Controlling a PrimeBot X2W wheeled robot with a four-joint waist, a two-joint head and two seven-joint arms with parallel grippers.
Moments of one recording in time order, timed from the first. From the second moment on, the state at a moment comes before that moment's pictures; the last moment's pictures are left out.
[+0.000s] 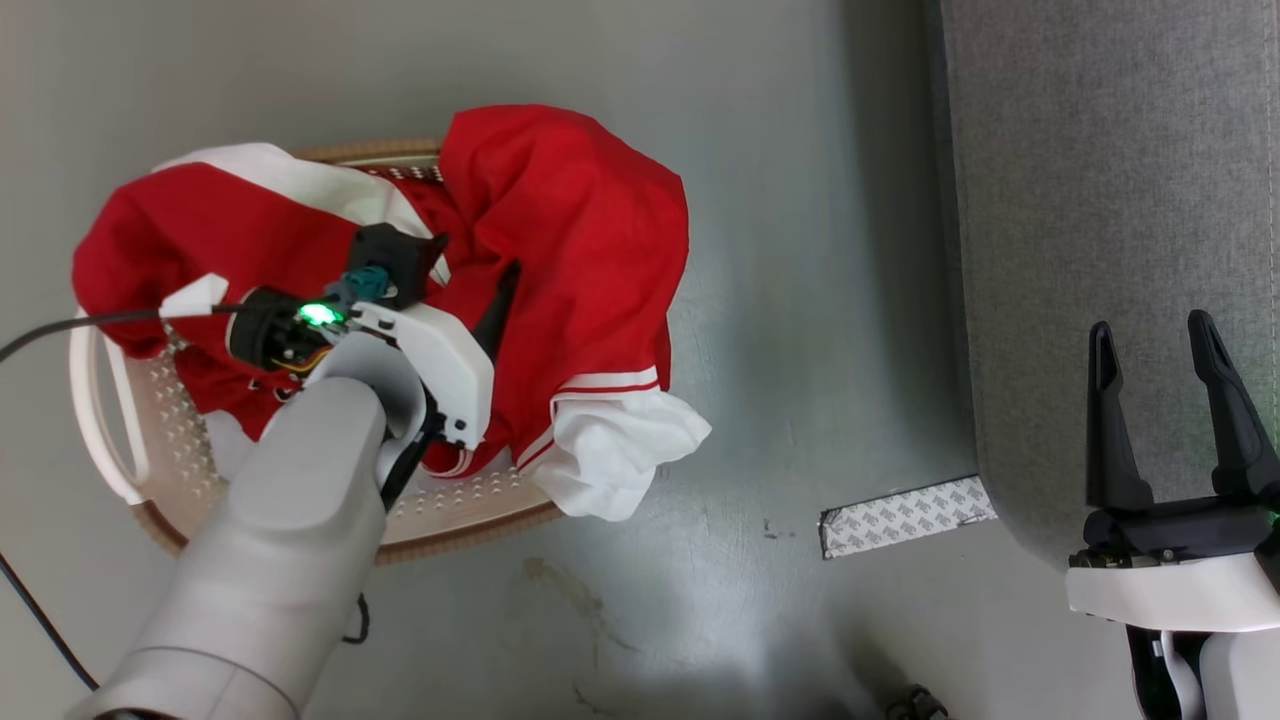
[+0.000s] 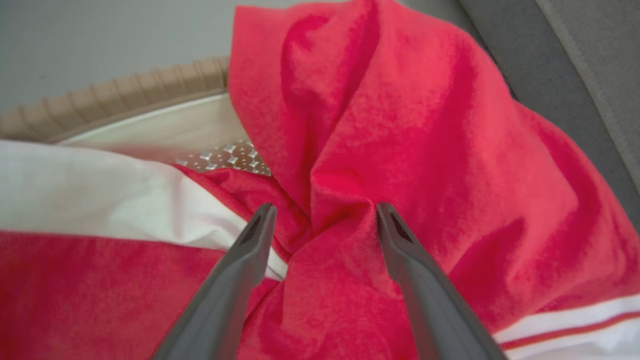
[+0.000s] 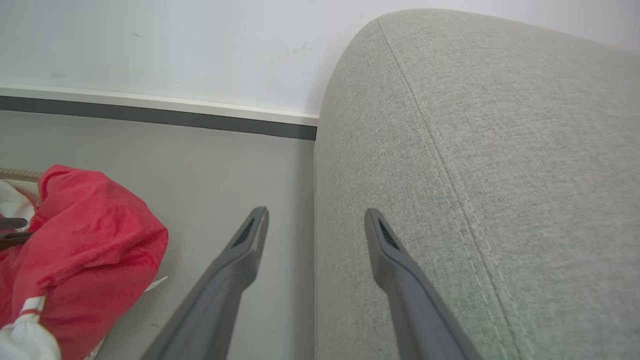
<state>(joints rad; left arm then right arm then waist) -0.96 0.18 -0.54 0.97 -0.28 -0.12 -0.15 -0.25 -0.05 -0.04 0.02 0.12 0.13 -0.26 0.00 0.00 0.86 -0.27</state>
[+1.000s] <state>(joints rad) -1.04 0.21 -0.68 1.04 -0.47 -0.13 -0.12 -0.26 -0.05 -0.01 0.01 0.14 0.13 -0.26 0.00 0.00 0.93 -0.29</state>
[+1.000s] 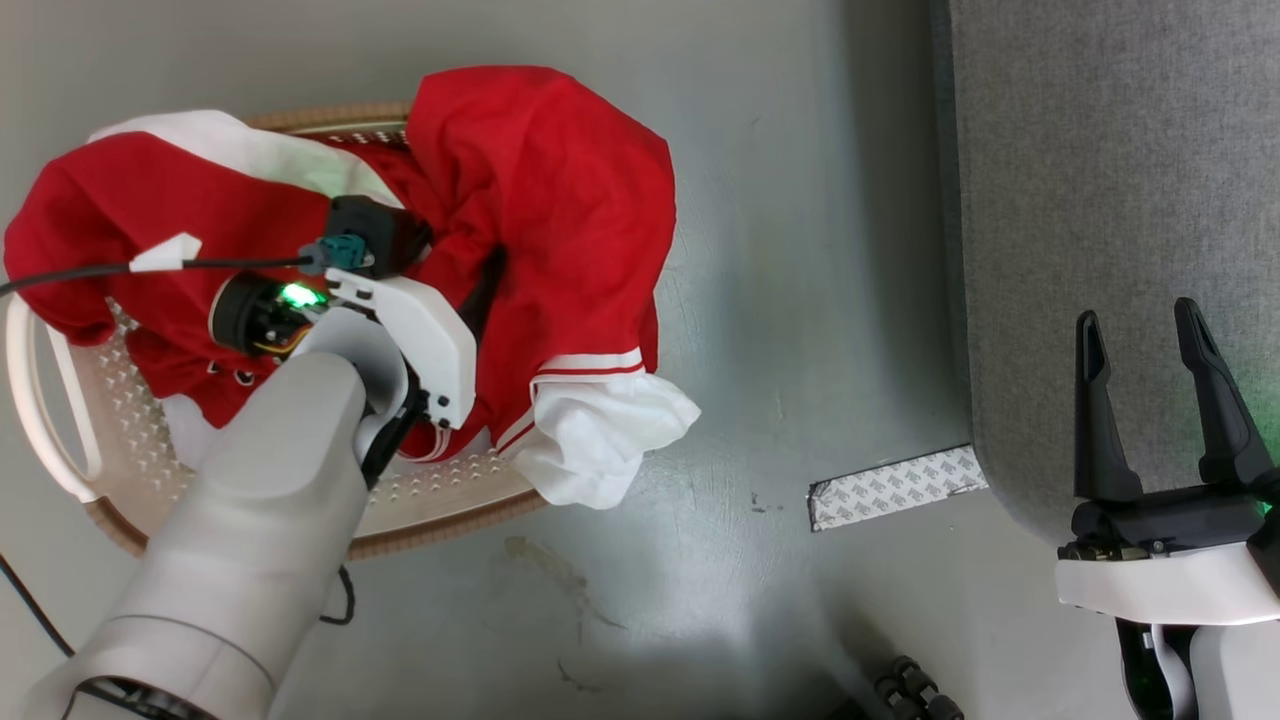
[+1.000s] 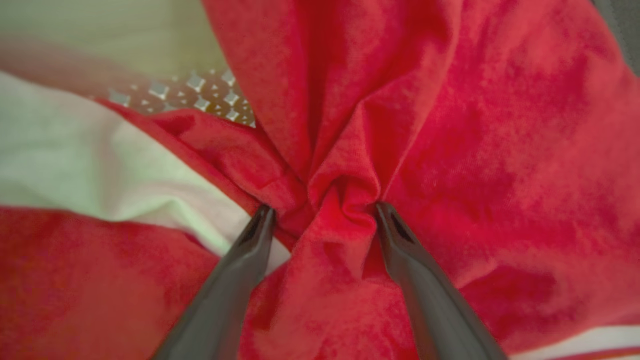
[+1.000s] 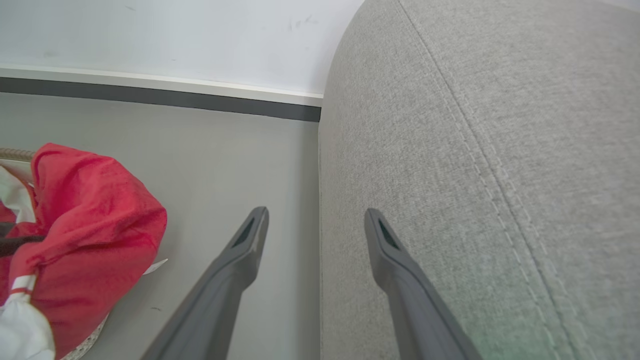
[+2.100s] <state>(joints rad) -0.85 0.28 -0.83 0.74 -0.79 -0.13 -0.15 -0.22 -0.05 -0.09 0.09 0.12 0.13 -0.26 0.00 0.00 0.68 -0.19</state>
